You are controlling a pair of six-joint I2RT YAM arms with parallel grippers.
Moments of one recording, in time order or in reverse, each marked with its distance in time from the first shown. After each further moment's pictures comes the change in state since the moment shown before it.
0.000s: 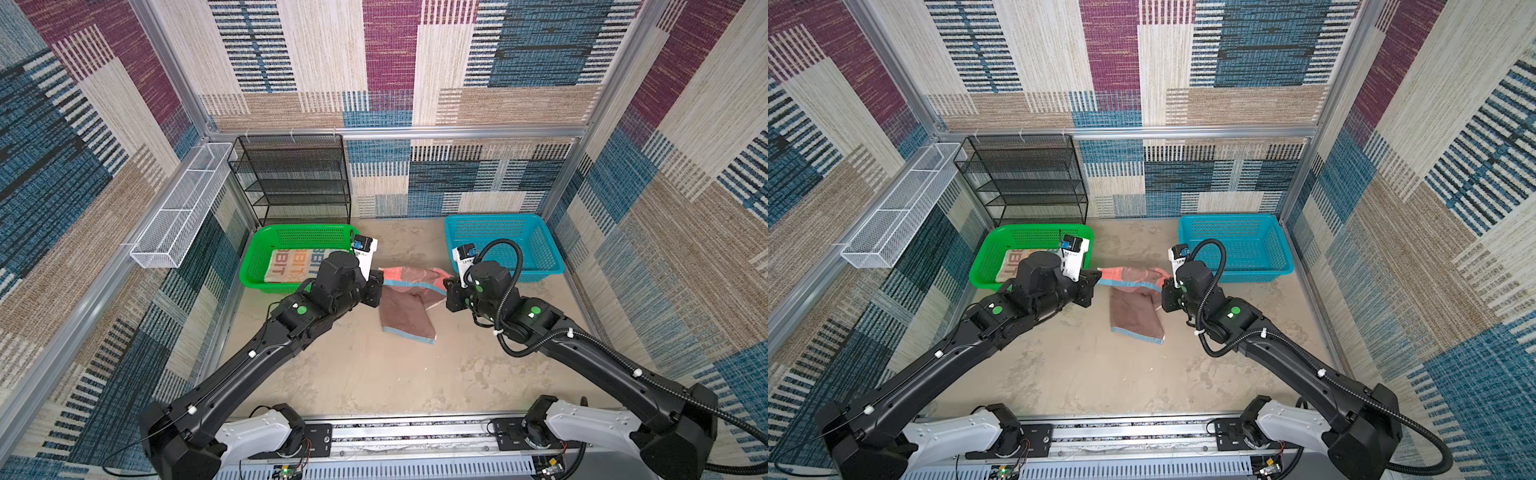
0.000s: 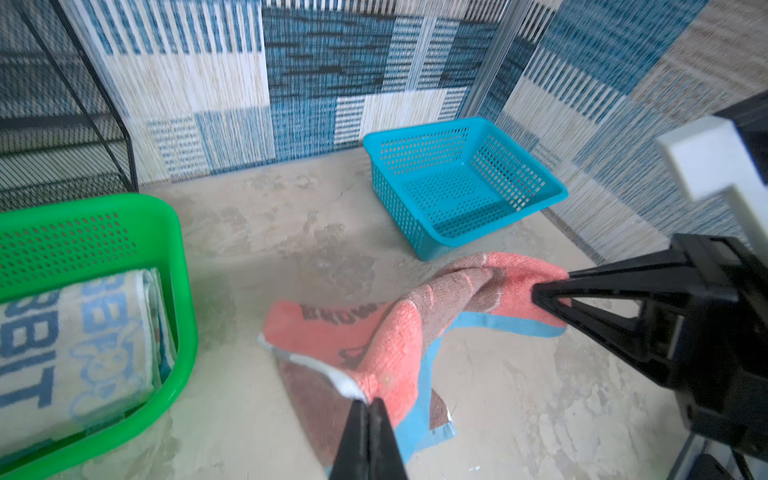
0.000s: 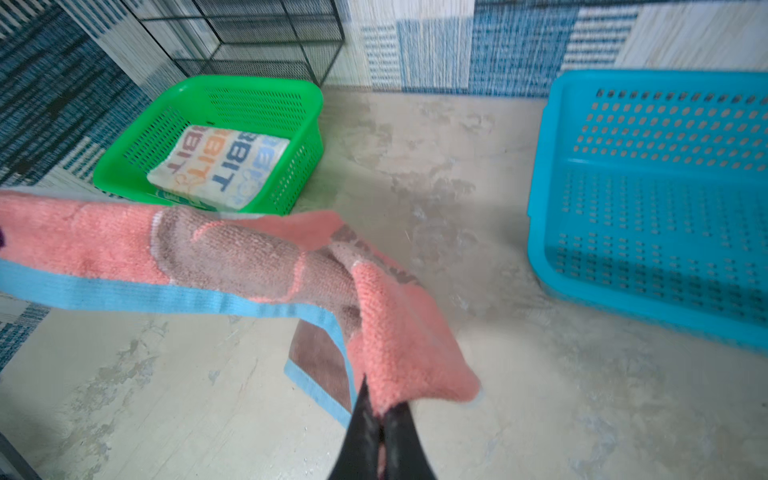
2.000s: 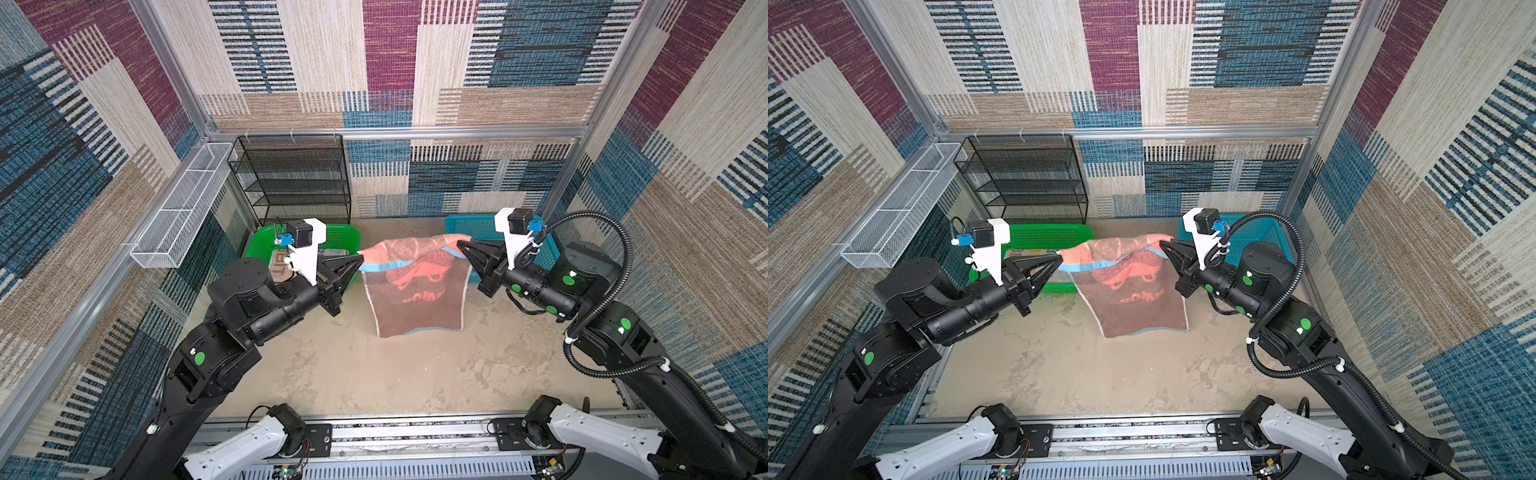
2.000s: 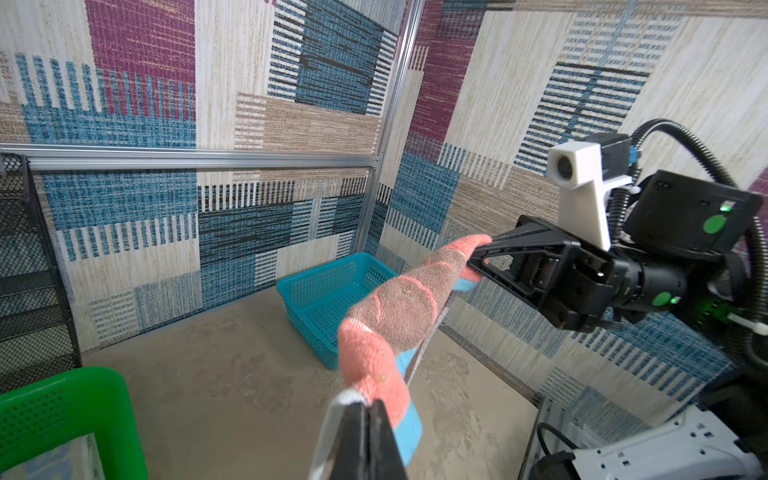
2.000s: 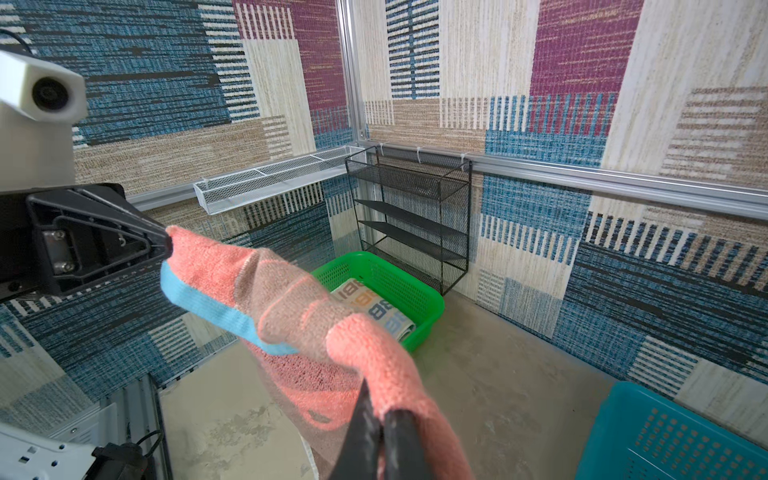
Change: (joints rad) left arm -0.001 -0.256 0.268 -0.124 0.220 0.005; right arm 0.000 -0.184 0.299 0.046 -0.311 -0.242
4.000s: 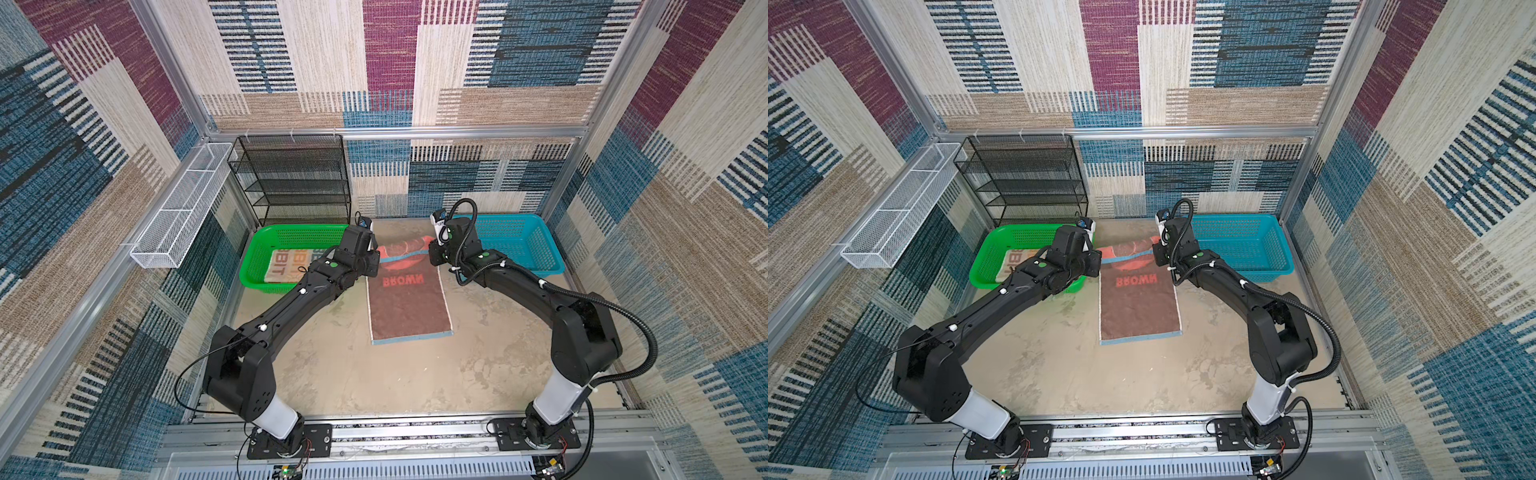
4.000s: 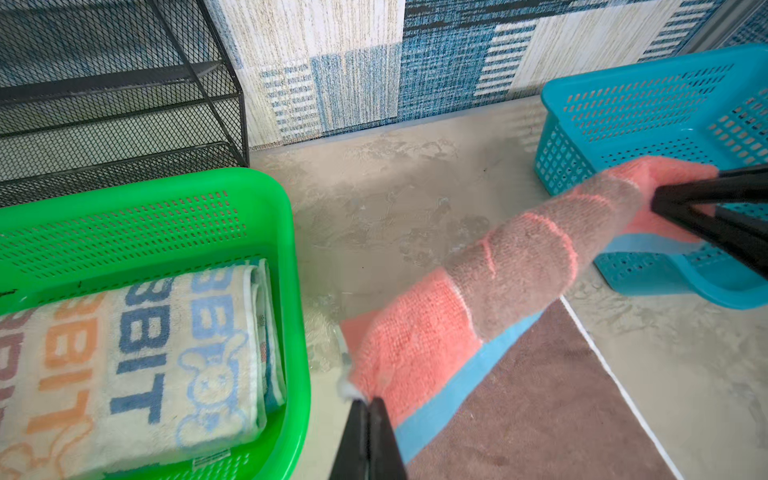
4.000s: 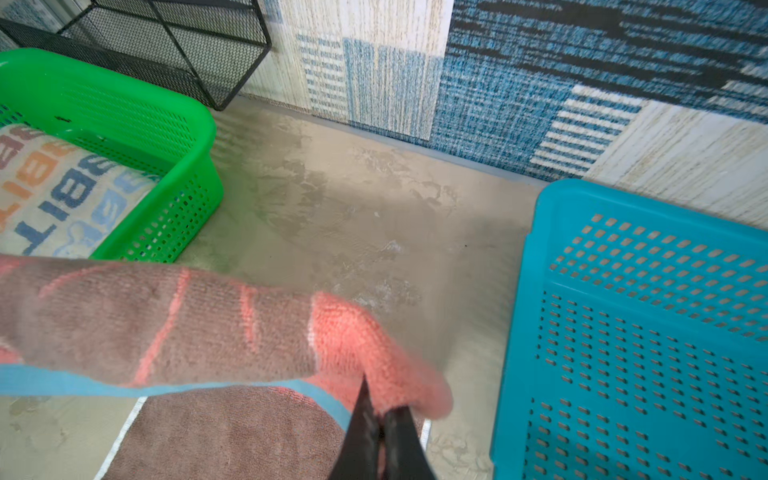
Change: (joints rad) left arm 0.180 0.716 -0.098 0.166 -0.369 0.058; right arm -0.251 0.814 0.024 0.200 0.187 -0.032
